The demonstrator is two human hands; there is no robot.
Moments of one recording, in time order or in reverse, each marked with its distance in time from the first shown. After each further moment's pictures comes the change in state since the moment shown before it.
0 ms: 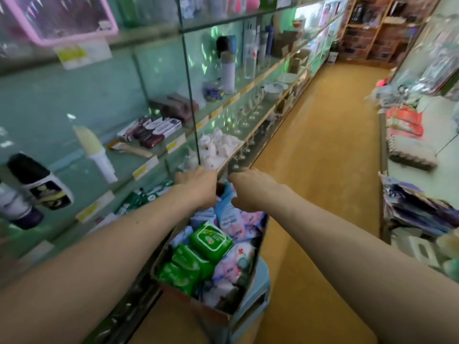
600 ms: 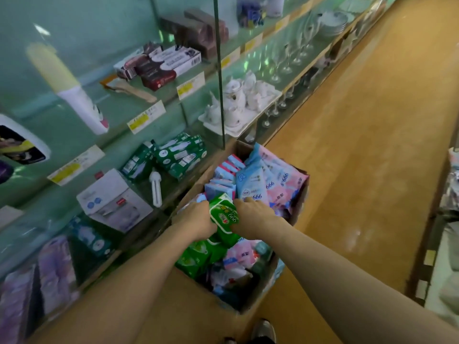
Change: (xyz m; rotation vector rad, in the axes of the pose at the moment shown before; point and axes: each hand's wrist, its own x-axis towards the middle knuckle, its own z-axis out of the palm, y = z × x) left_hand 0.050 -0.038 0.185 -0.357 -0.384 -0.271; right_hand 0.093 -0.001 0.188 0.193 -0.390 -0.056
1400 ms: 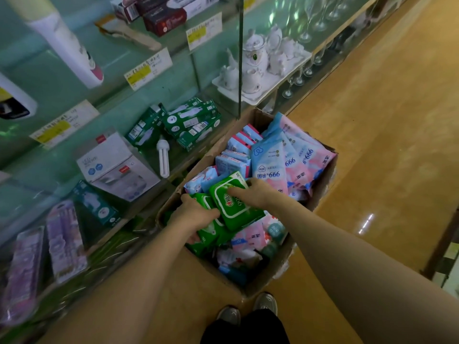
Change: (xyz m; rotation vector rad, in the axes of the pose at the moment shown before) left_hand 0.015 -0.032 0.051 -0.633 -0.105 -0.487; right_hand 0.062 0.012 0.037 0.698 -0.141 0.226
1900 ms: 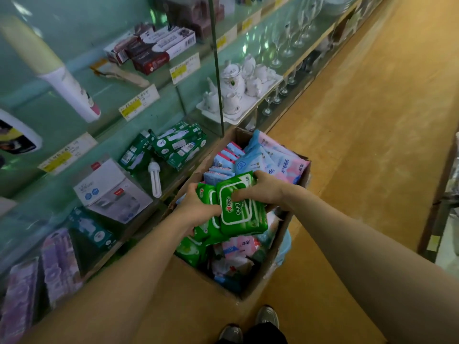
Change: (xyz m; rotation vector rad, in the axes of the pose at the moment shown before) left_hand -0.036 0.036 -0.016 -0.208 -0.035 0.303; right_hand -0.080 -0.010 -0.062 0.271 -0.022 -0.072
